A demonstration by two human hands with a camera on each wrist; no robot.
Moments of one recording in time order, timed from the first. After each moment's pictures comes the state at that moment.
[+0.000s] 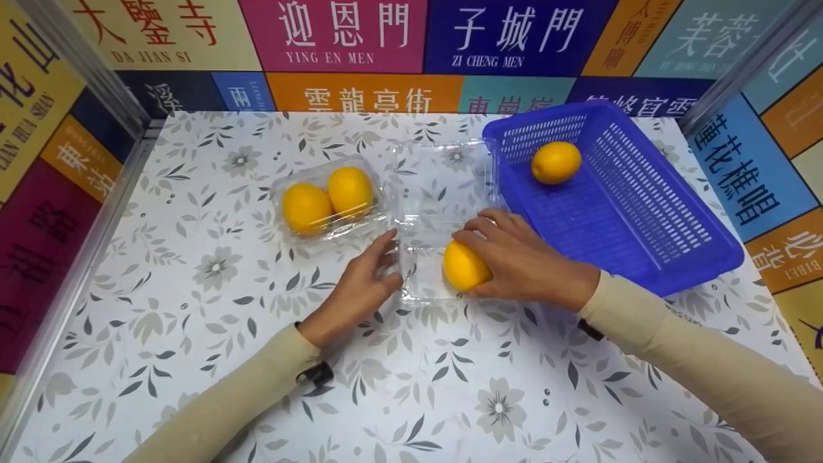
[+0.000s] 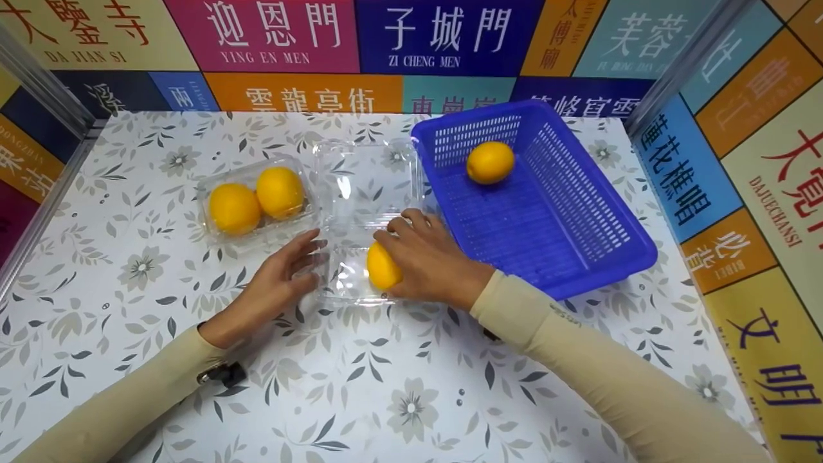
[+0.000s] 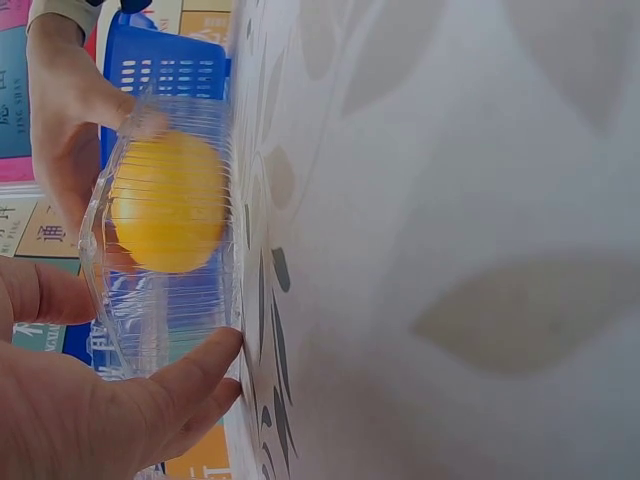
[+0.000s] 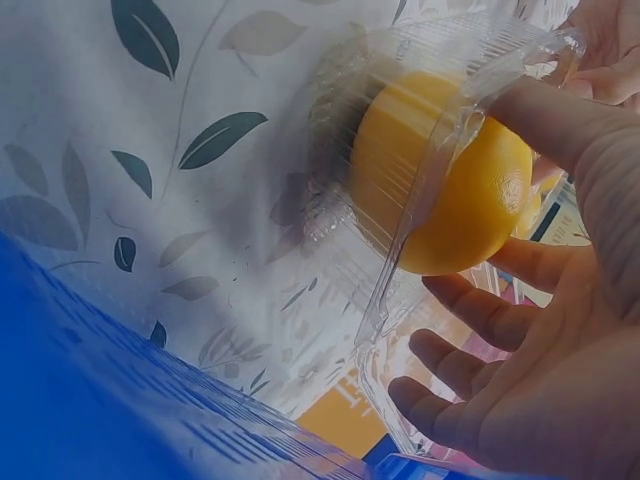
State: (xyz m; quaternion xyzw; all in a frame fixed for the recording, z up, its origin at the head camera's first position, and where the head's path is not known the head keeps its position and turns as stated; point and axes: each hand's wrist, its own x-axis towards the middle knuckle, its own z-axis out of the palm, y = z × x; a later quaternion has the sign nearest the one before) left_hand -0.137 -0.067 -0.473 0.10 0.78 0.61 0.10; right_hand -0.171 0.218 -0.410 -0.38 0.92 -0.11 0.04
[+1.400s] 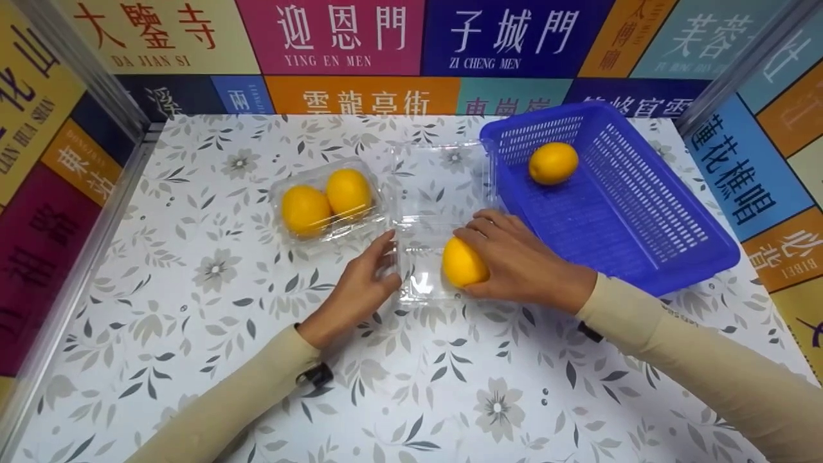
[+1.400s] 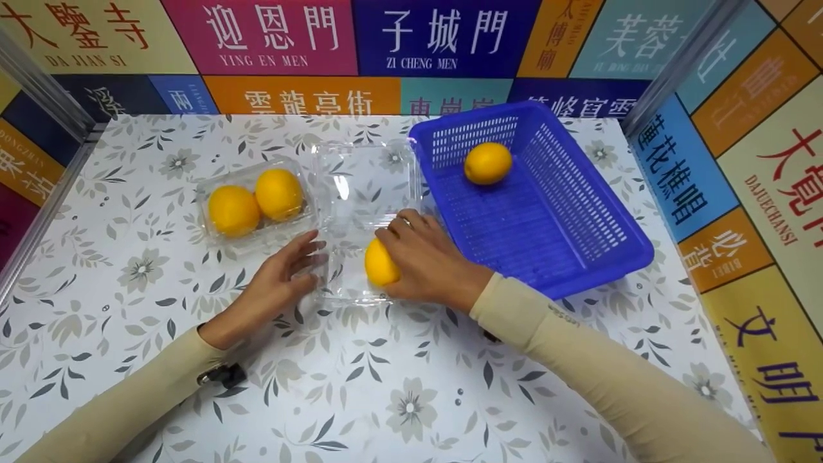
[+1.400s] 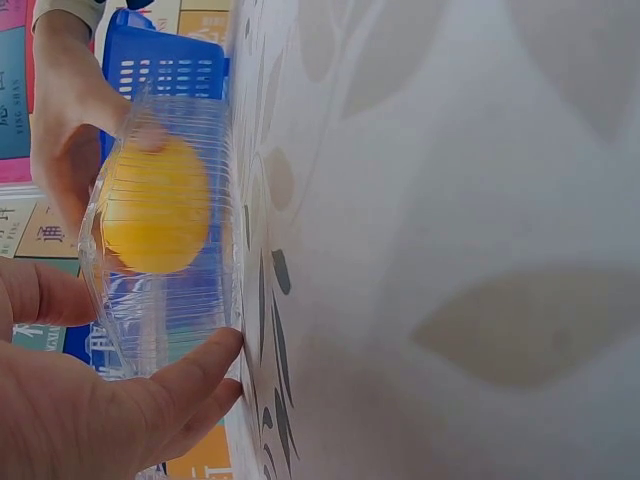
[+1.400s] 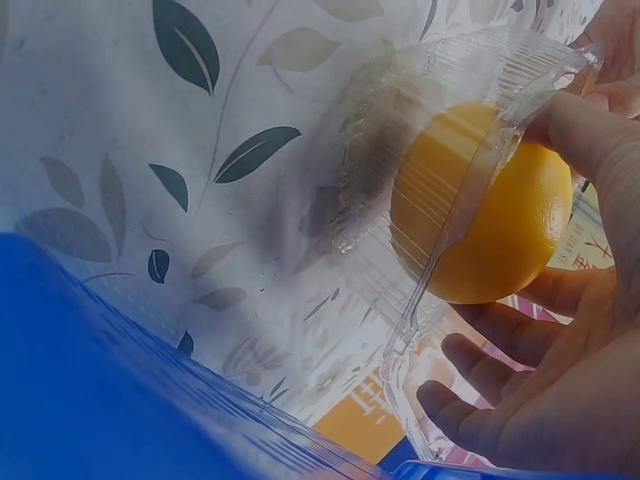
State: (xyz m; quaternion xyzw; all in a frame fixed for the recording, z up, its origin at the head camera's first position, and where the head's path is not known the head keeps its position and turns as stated) left_hand -0.137 -0.065 -0.473 0.11 0.77 0.62 0.10; right_hand -0.171 0.219 -0.415 -0.37 0.92 -0.13 0.02
